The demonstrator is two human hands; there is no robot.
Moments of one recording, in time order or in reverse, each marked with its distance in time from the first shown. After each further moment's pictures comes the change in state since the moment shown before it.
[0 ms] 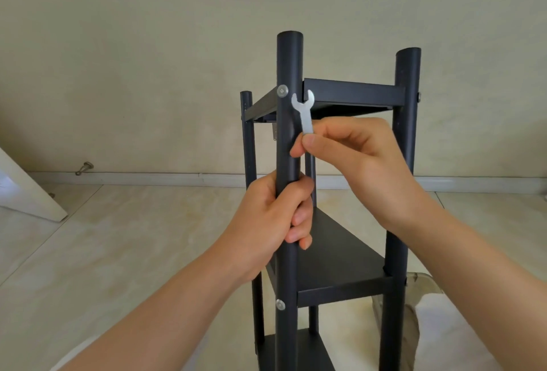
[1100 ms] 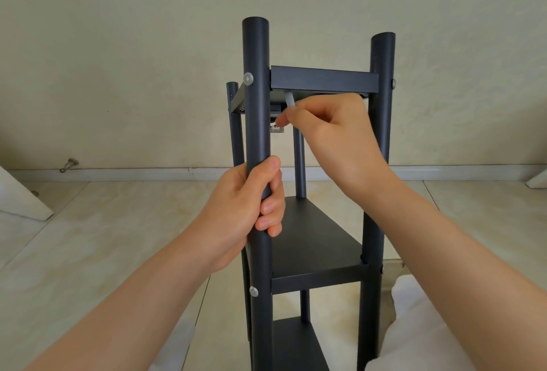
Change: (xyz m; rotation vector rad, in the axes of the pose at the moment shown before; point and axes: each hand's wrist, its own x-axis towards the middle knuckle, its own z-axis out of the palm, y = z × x) left_hand -0.002 0.004 -0.011 0.000 0.043 -0.040; right_hand 0.020 0.002 0.011 -0.240 0.231 0.156
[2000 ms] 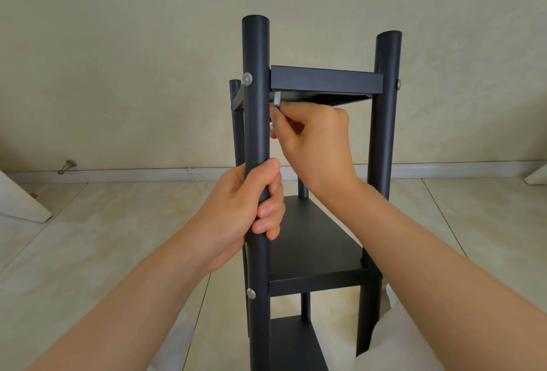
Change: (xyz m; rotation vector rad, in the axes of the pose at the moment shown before) left_hand -0.001 0.002 -0.002 0.023 -0.056 -0.030; right_hand 0.011 0.032 0.027 -0.227 0.177 -0.340
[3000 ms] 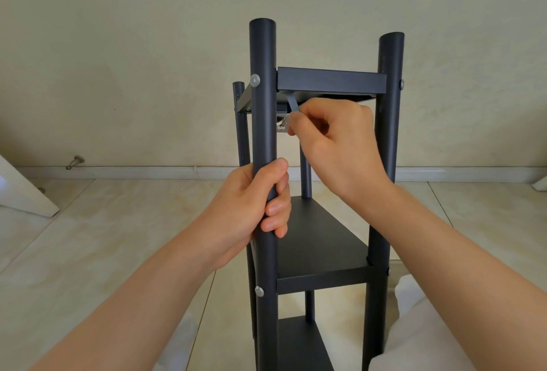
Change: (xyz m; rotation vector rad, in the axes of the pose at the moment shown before) left_hand -0.004 0.002 -0.008 0.008 0.005 -0.011; right_hand -0.003 -0.020 -0.019 0.020 -0.107 0.061
